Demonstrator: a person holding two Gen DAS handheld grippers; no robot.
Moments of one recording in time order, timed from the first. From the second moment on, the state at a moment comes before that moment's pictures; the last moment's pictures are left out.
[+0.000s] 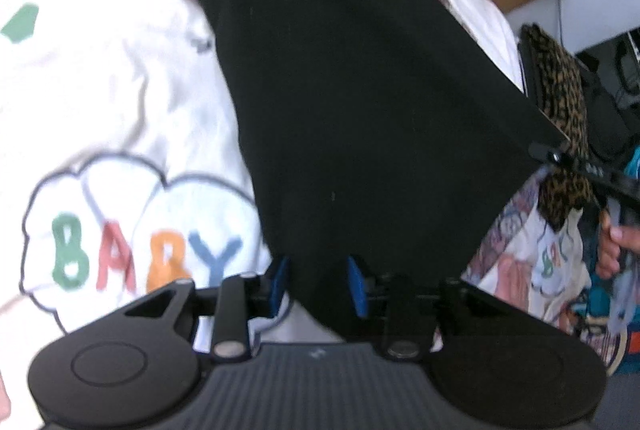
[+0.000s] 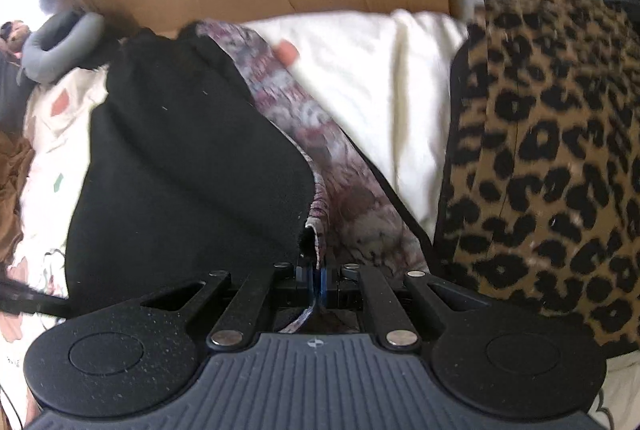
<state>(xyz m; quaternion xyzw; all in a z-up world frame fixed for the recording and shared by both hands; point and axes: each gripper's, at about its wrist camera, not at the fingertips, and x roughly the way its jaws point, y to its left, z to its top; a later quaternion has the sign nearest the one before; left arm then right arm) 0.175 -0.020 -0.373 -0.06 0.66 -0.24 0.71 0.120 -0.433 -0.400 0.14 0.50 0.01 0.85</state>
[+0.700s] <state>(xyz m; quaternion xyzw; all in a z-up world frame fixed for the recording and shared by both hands) 0.137 -0.021 -0.398 -0.13 0.72 -0.25 0.64 0.129 -0.450 -0.396 0.14 0.49 -0.02 0.86</state>
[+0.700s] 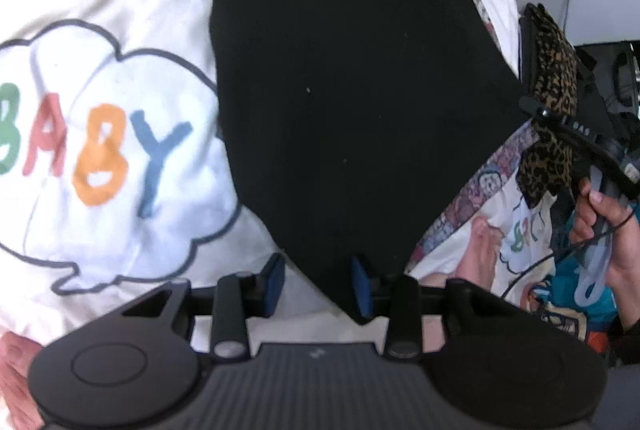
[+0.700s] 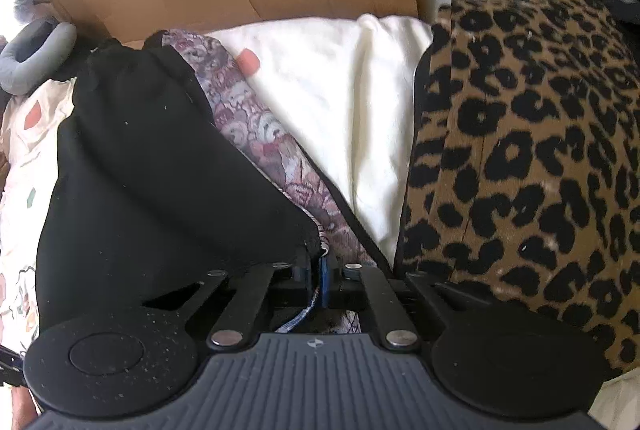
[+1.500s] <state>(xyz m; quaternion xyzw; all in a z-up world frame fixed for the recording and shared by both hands) 0.139 -0.042 -0.392 -0.11 0.72 -0.29 0.62 0.102 -0.470 -0.392 0.15 0.50 -0.05 0.85</state>
